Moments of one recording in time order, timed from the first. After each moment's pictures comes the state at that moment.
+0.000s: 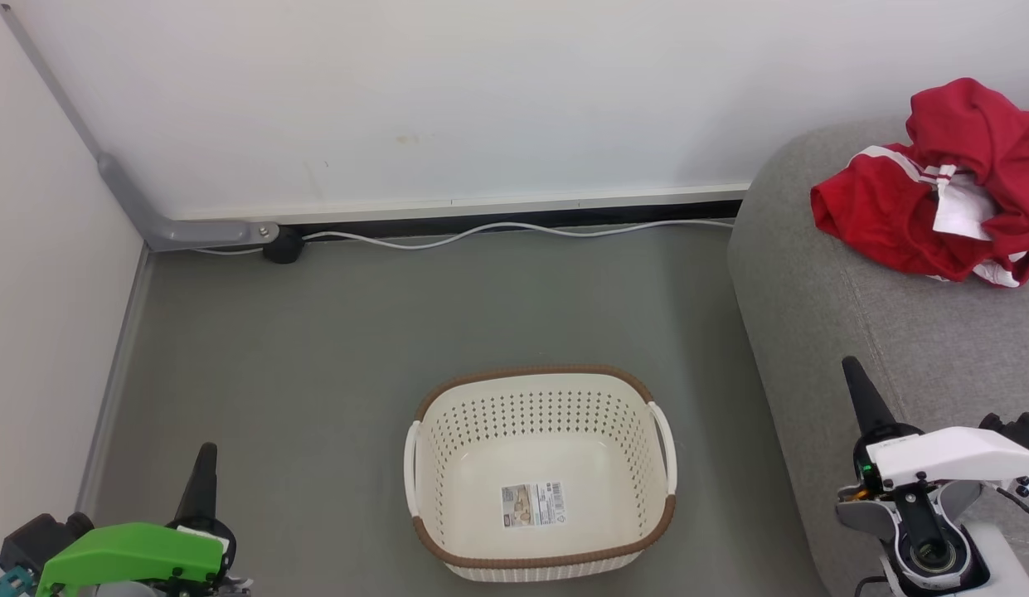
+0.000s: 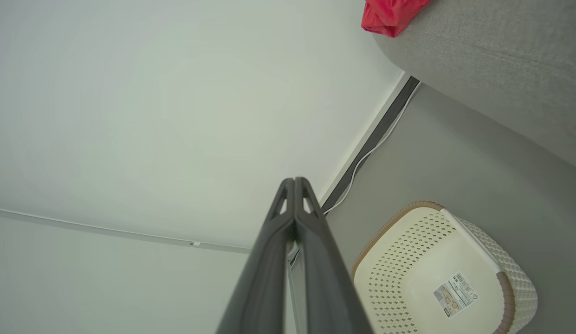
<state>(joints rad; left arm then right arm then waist) 0.04 0.11 -0.06 0.19 -1.24 -0.03 -0.03 -0.02 -0.10 0.07 0.26 1.23 0.04 -0.04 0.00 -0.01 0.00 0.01</state>
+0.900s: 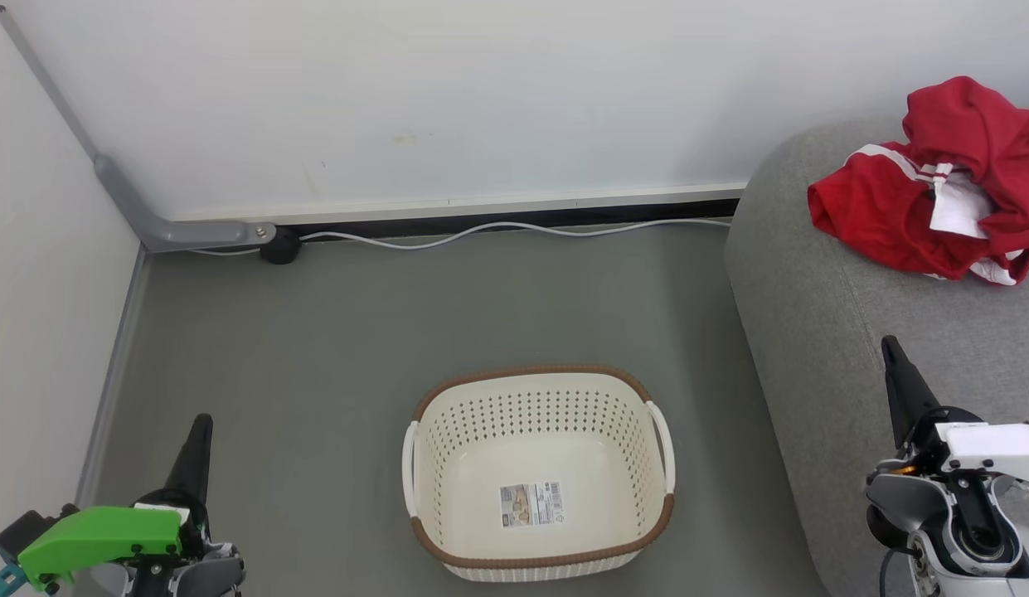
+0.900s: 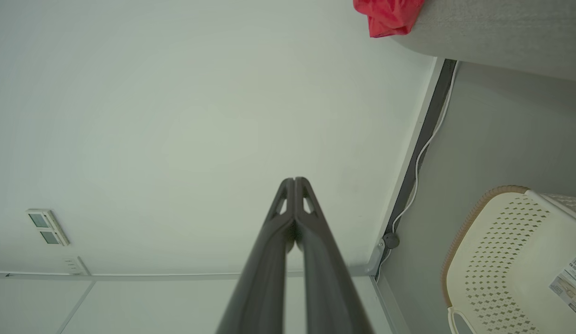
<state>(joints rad) -0.03 0.08 0.01 0.25 -1.56 -0.10 0.05 -0.04 -0.08 -0.05 0.27 1.56 0.10 0.05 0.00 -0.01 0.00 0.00</state>
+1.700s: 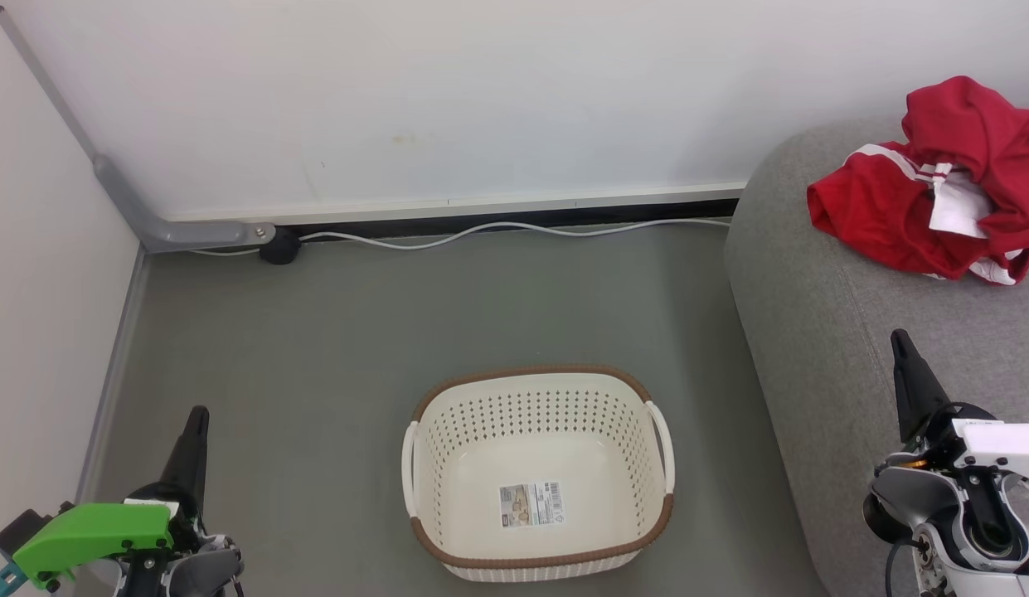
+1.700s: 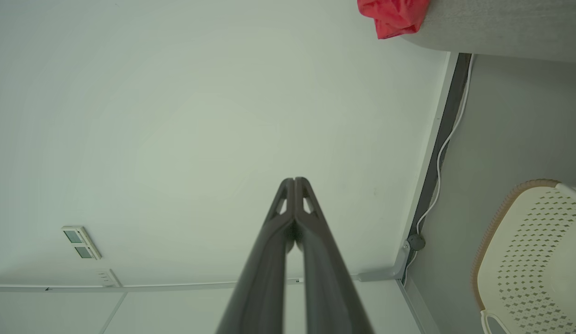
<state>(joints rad) -0.05 0.07 0.03 0.27 -1.63 -0.12 0.07 -0.06 -0.07 -0.09 0.28 1.64 0.12 0.07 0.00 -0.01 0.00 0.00</state>
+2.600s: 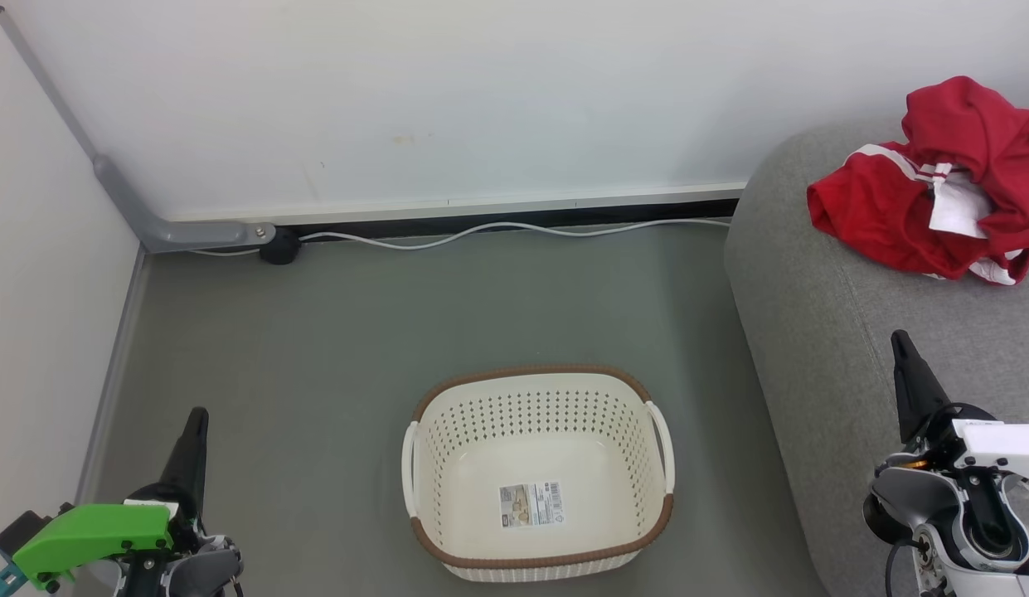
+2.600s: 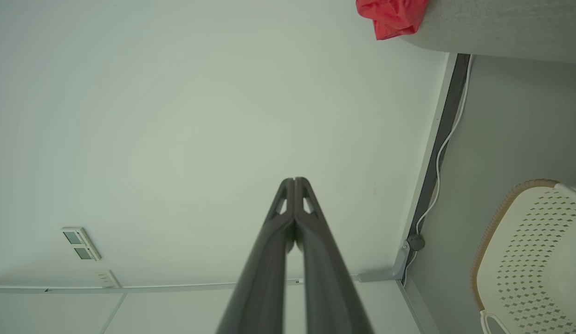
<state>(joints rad) -0.05 0.07 0.03 0.28 -1.63 -0.12 0.07 -0.06 -0.07 -0.09 0.28 1.64 0.12 0.07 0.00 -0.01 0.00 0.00</state>
